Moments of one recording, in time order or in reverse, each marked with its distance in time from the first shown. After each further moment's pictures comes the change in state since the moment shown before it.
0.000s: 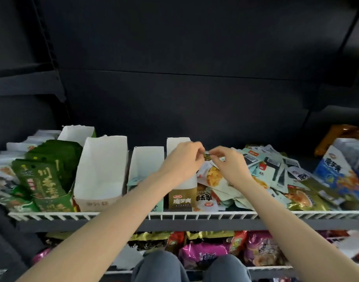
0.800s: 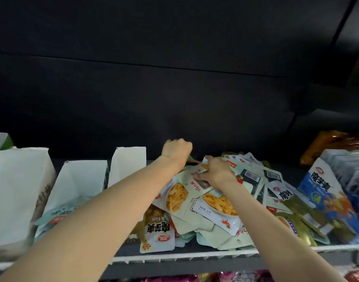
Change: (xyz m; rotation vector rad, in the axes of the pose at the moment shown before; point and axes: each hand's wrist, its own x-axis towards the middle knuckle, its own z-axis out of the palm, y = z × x) left_hand 0.158 0.013 0.104 0.646 -0.210 0.027; right_hand 0.093 0.118 -0.005 -0.281 -0.281 0.295
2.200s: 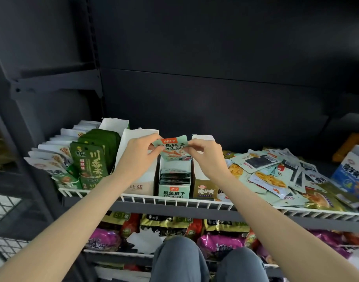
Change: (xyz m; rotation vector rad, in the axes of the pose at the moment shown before) left_hand -0.279 -0.172 -0.040 -0.716 0.561 -0.140; right_hand -0.175 -0.196 0.030 0.519 0.283 -0.613
